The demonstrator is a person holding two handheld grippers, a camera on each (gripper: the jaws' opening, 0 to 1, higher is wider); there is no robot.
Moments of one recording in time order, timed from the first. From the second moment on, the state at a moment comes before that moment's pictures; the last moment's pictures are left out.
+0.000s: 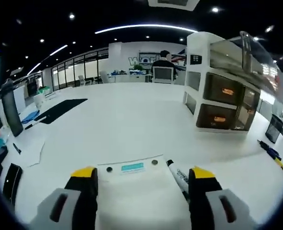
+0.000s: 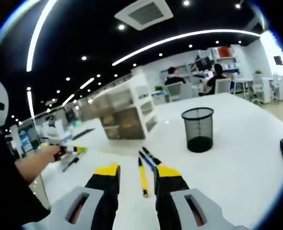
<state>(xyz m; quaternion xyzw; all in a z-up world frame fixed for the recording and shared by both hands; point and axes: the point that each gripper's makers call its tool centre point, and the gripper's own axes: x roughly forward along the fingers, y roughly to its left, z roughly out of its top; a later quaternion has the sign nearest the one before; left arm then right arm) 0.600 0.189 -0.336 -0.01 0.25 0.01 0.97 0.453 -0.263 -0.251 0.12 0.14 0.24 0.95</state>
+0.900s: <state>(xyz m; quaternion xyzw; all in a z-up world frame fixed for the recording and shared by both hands) 0.622 0.155 -0.339 0.01 0.27 -0.13 0.95 0.456 -0.244 -0.263 0.10 0.16 0.26 0.95</state>
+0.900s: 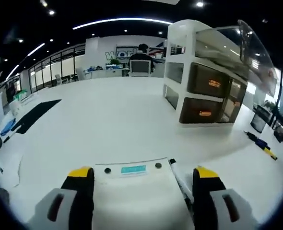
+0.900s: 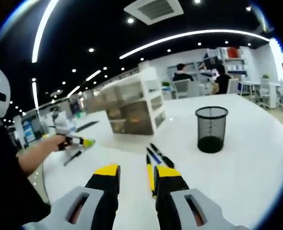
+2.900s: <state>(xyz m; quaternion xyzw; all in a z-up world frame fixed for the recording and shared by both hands) 0.637 0.152 -0.341 0.11 0.35 -0.25 0.90 0.456 -0.312 -0.238 0.30 0.05 0.18 0.94</state>
